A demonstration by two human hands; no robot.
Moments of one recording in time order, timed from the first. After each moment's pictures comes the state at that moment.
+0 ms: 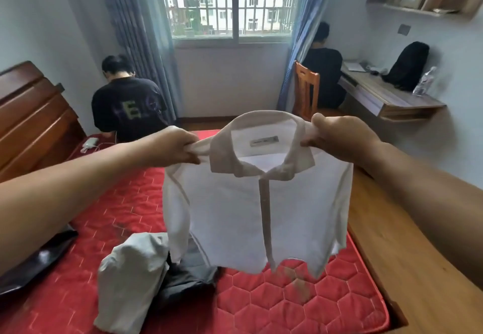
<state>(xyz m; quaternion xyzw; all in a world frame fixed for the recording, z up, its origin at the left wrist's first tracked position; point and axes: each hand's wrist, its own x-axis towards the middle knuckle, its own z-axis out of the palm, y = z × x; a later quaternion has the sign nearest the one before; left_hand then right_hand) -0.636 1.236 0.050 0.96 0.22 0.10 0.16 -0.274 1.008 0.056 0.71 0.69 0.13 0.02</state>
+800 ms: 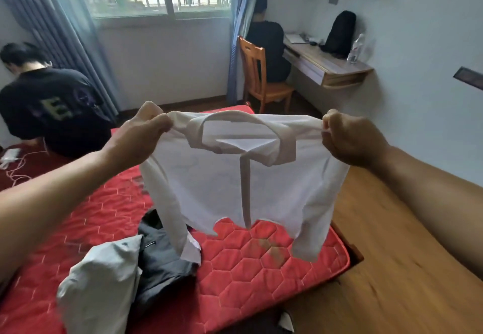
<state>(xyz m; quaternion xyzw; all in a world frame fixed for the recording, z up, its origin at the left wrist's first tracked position) -0.593 1.246 0.010 0.96 0.15 0.25 0.07 -0.271 0.884 0.027 0.73 0.61 0.29 -0.11</state>
